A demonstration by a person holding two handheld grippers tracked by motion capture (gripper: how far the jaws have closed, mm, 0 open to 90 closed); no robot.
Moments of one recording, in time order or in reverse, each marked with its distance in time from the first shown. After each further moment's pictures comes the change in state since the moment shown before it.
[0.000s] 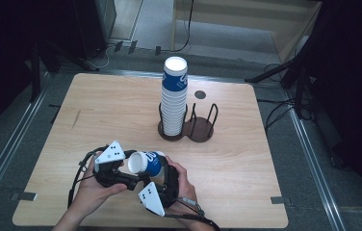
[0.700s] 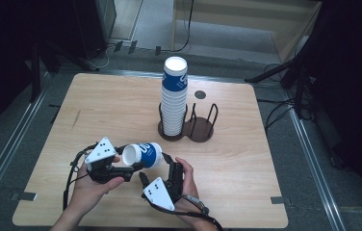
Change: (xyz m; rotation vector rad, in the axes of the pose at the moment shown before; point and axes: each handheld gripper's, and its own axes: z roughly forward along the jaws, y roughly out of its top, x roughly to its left) left arm 0.012 -0.004 -0.012 -0.142 0.097 -0.036; right arm -0.019 0.006 -0.005 -0.024 0.059 0.165
